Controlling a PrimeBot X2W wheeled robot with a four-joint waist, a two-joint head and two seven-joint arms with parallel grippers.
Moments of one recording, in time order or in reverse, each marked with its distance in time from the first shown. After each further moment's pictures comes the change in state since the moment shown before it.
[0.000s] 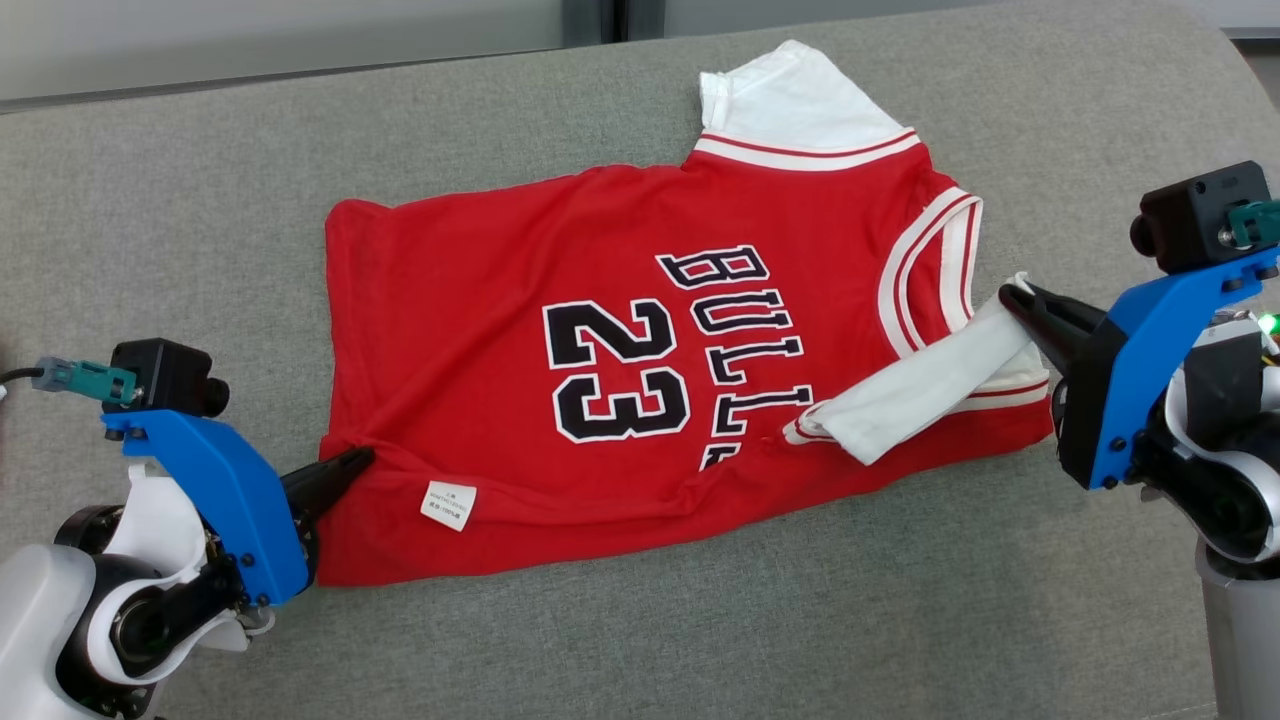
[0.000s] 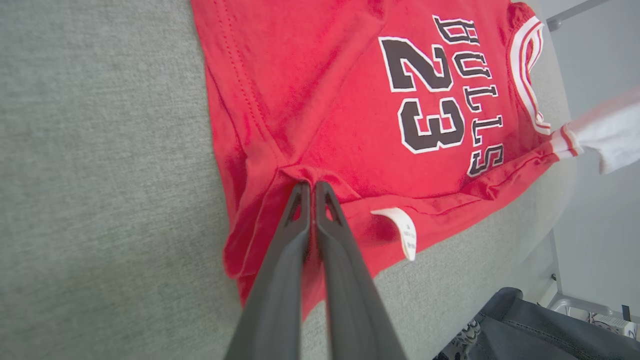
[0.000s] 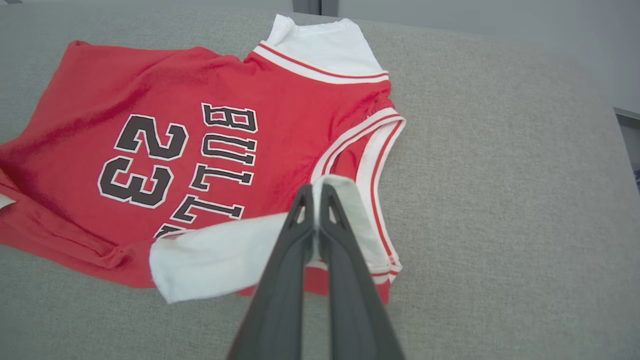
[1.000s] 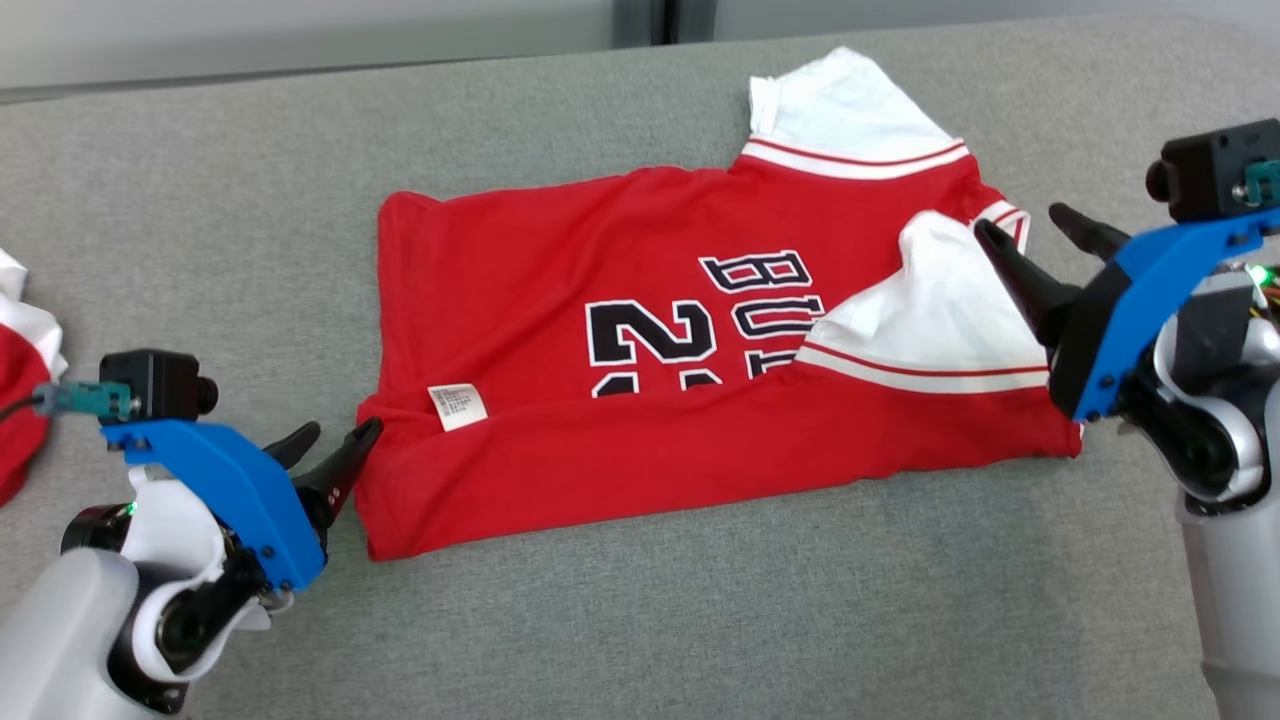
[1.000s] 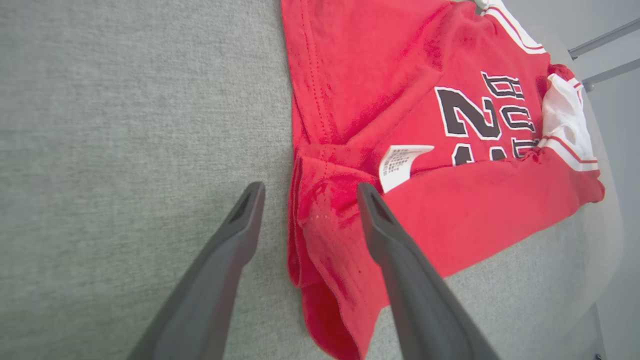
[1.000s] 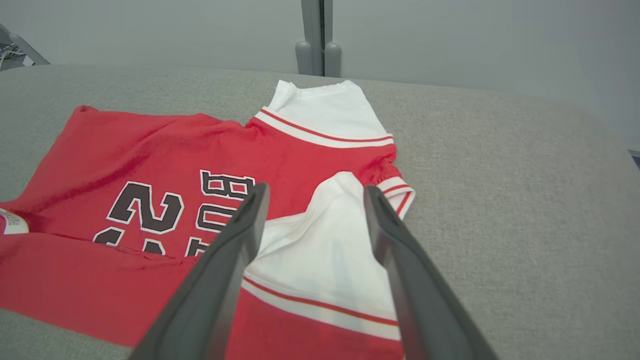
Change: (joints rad) left arm -0.023 -0.077 -0.001 0.137 0.074 -0.013 -0.168; right arm -0.127 -0.017 0.023 0.261 0.000 0.000 -0.284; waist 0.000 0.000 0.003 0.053
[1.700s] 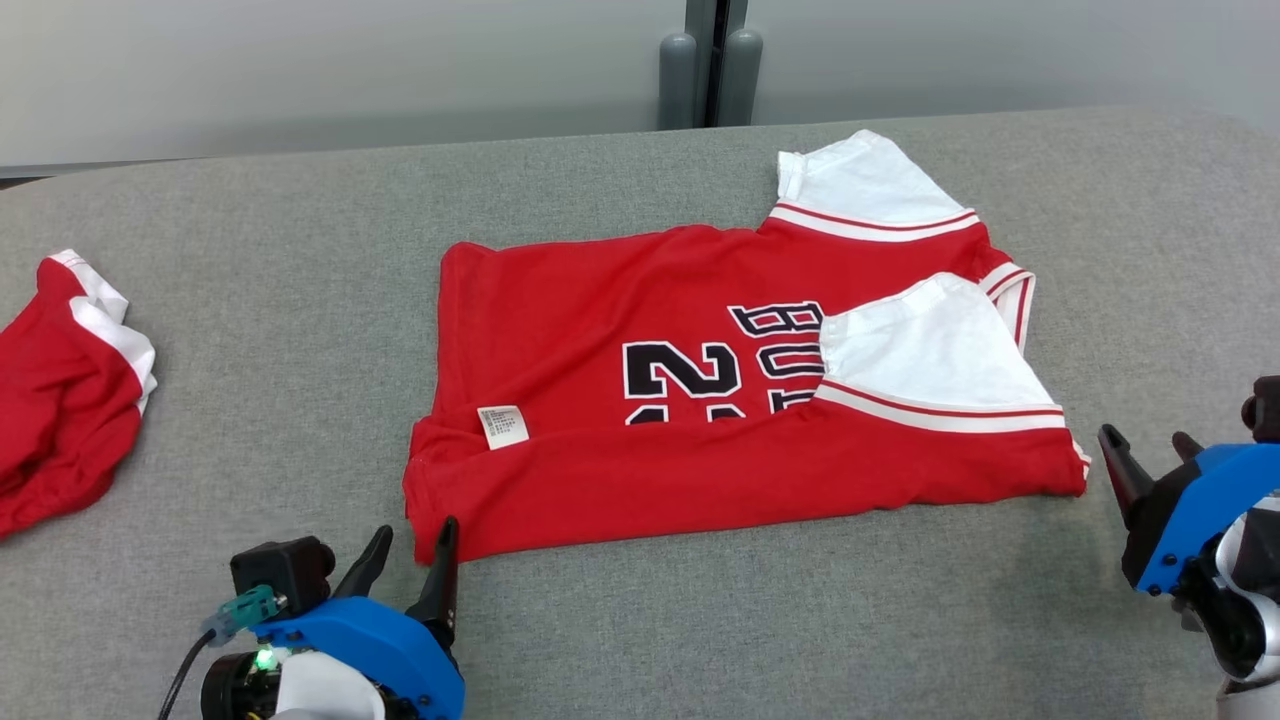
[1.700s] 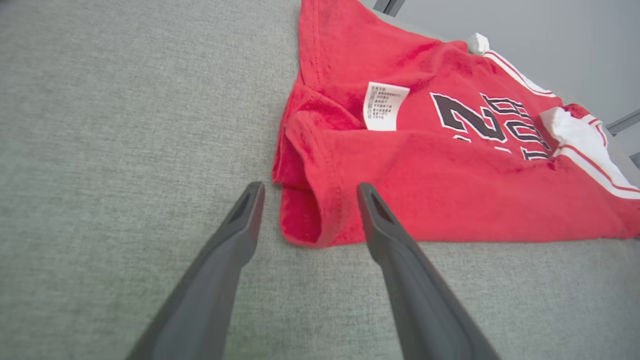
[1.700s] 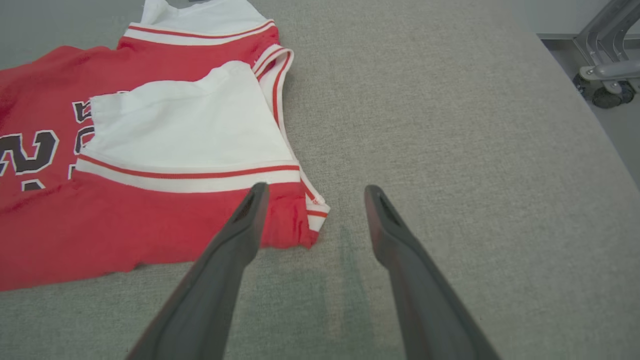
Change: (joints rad) left arm 0.235 -0.219 -0.073 0.071 0.258 0.134 -0.512; right arm 0.316 0.107 -0.299 0.031 -0.191 0.000 -0.100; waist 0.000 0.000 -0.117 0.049
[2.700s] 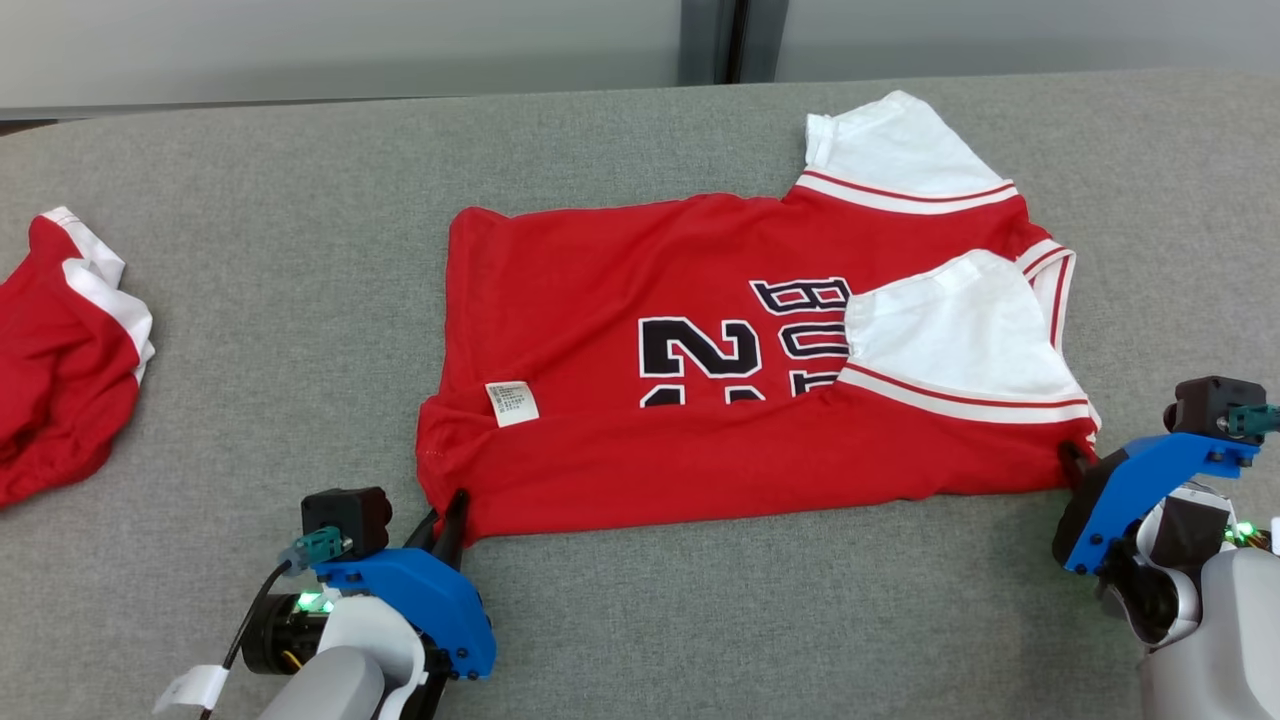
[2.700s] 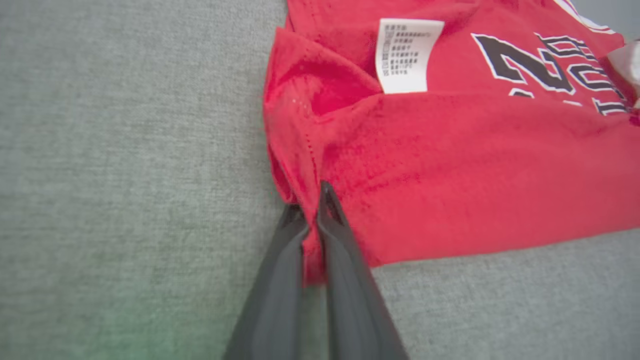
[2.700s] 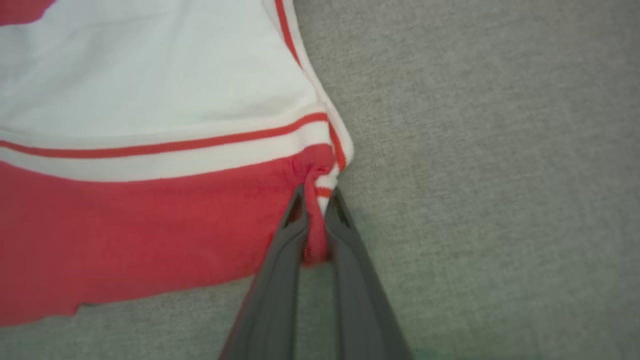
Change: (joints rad) left arm -0.189 -0.089 -0.098 0.314 0.065 -0.066 -0.008; right arm -0.157 0.065 -0.033 0.390 -0.041 0.000 -0.137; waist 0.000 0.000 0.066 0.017
